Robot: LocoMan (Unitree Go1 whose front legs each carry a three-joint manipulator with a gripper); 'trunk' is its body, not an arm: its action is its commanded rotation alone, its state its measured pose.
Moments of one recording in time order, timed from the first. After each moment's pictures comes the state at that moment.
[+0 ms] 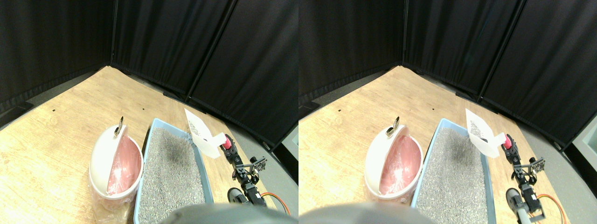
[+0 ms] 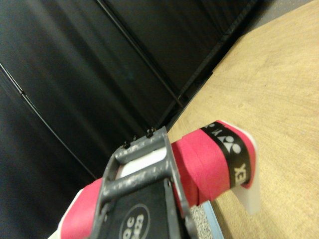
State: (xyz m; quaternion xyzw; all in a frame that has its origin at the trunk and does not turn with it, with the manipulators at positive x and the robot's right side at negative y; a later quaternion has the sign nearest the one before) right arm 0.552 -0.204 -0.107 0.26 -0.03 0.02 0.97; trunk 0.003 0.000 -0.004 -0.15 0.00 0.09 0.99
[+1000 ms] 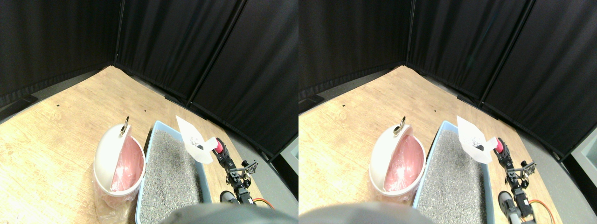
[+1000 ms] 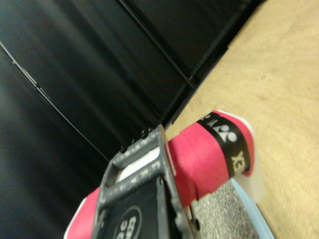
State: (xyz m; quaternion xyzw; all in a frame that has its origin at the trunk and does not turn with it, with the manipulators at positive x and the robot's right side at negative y) right arm 0.547 -0.169 -0.106 0.20 -0.02 0.07 0.98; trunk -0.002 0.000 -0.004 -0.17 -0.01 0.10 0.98
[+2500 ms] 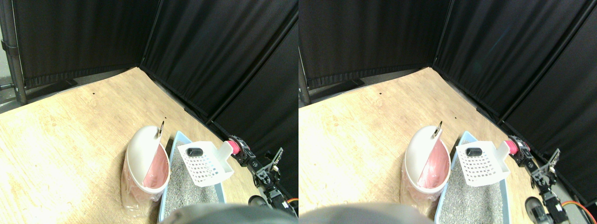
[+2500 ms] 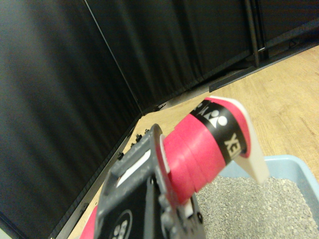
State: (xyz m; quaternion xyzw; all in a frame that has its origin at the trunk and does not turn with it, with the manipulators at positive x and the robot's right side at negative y) right arm 0.541 -0.079 -0.066 -0.03 0.03 0.28 0.96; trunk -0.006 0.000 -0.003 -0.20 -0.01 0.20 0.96
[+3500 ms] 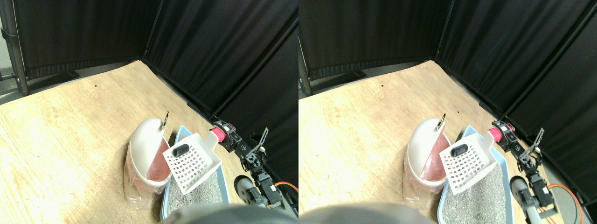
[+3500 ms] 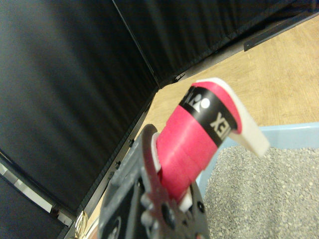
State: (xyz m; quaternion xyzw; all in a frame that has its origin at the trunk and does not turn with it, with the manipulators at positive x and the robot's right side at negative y) right arm 0.527 -0.017 -0.076 -0.11 0.04 0.37 0.92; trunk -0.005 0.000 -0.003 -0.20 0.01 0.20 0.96
